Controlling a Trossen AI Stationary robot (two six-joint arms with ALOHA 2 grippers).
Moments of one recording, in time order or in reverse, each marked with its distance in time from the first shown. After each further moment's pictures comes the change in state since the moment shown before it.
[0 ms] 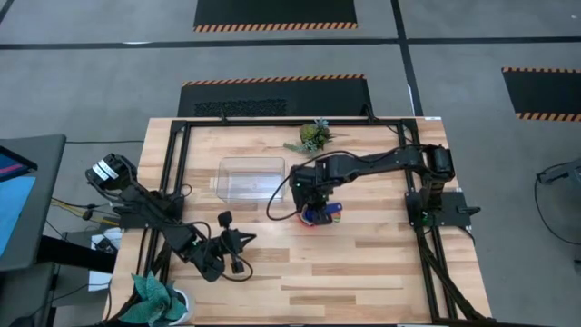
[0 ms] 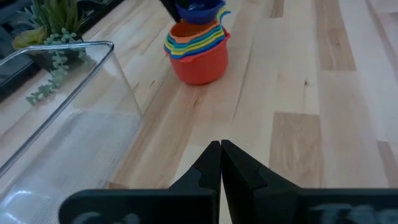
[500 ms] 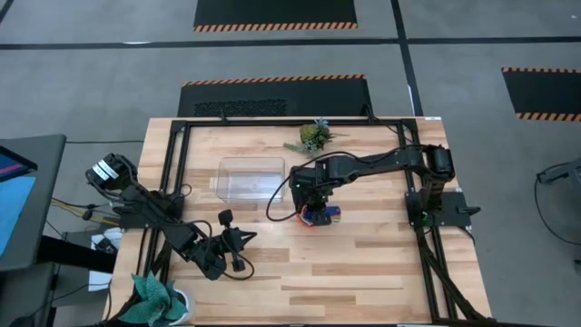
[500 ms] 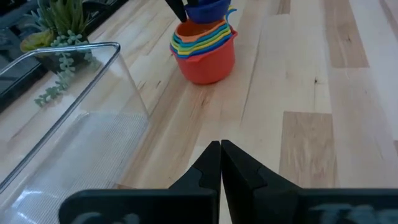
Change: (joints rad) left arm 0.014 0.000 0.000 -0.006 0.000 0.025; right arm 0.003 0.000 0.000 0.007 0.002 0.034
